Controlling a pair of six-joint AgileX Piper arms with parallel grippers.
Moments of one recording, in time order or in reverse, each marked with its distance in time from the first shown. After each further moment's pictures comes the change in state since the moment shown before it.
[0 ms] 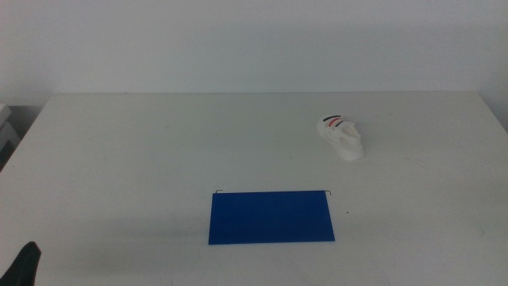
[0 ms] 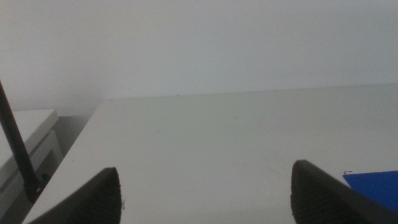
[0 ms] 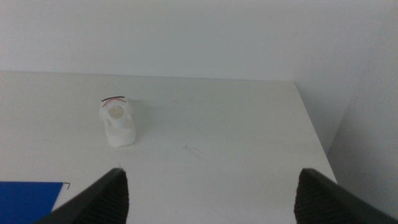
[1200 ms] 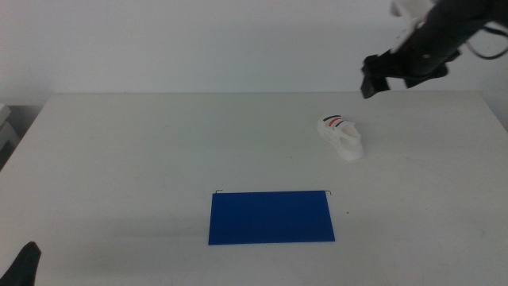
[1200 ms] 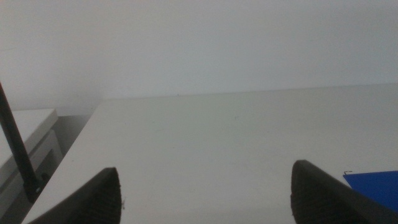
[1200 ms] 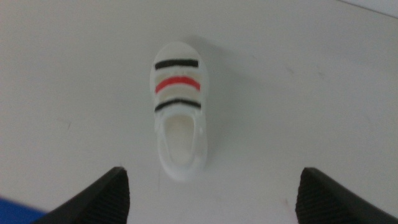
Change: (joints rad) left arm 0.000 0.000 0.000 0.000 0.000 0.000; right arm 0.224 1.490 -1.364 -0.003 0.595 -0.030
